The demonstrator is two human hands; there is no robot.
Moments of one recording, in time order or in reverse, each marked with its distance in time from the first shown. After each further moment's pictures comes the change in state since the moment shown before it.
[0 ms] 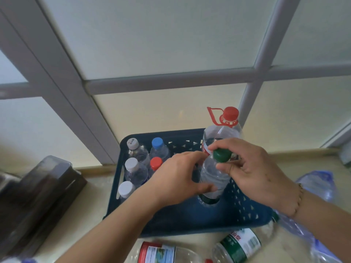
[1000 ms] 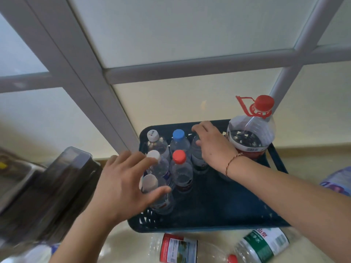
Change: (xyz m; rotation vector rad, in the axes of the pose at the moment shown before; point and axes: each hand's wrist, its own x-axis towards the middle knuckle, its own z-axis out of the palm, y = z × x) left_hand -0.104 -0.081 -0.053 0.532 0.232 -0.151; right_hand 0.092 0.031 0.114 -0.465 -0.168 0.059
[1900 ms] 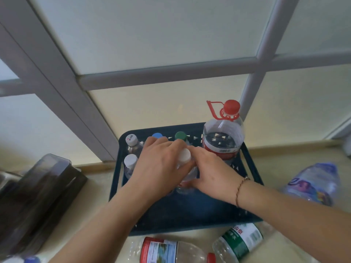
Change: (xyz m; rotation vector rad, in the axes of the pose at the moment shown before) left_hand 0.077 0.096 0.017 -0.126 0.114 0.085; right_hand -0.069 0.008 -0.028 0.299 -0.108 -0.012
